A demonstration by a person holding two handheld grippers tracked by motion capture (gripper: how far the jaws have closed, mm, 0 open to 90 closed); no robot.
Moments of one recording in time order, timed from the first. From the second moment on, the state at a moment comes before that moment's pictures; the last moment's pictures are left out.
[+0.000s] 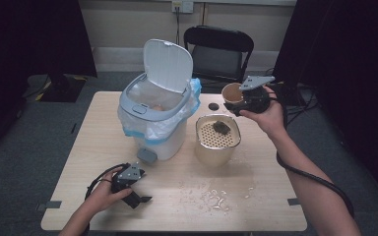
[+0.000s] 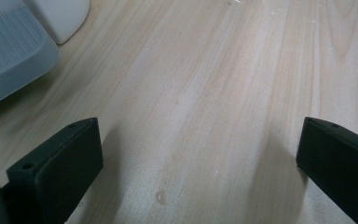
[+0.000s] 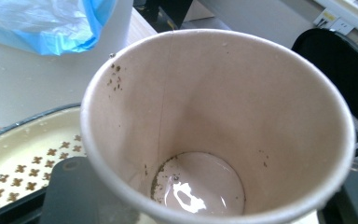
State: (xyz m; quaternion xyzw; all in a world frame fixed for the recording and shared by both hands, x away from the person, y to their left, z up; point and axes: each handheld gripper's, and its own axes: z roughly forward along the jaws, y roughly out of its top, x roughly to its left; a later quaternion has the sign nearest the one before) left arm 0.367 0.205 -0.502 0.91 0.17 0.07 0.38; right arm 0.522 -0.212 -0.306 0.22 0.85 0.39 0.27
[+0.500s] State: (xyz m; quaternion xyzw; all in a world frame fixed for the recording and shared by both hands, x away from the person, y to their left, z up) left arm 0.367 0.205 -0.502 0.91 0.17 0.07 0.38; right arm 0.522 -0.203 -0.294 0.23 0.85 0.40 0.25
